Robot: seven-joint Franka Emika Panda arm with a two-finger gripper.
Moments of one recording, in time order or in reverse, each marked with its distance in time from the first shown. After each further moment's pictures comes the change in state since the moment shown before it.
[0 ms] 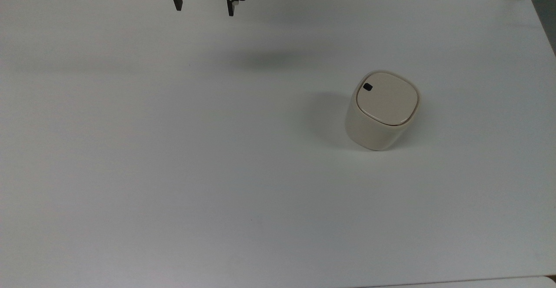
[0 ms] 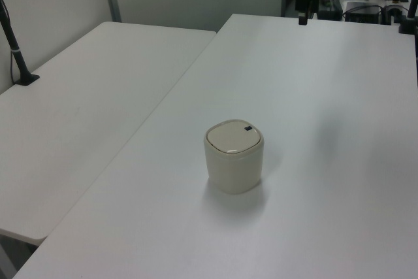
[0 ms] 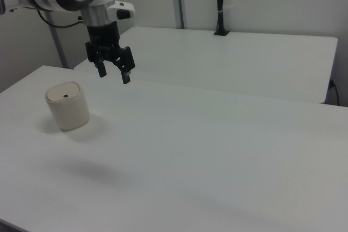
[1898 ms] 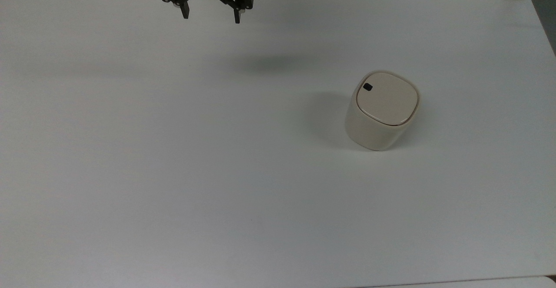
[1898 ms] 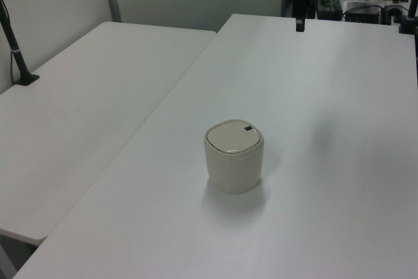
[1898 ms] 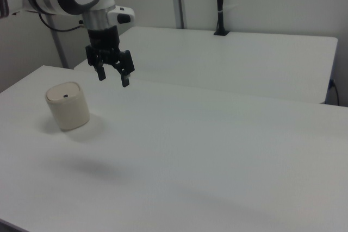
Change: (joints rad) arm 0.007 0.029 0.010 0.005 0.000 0.000 0.001
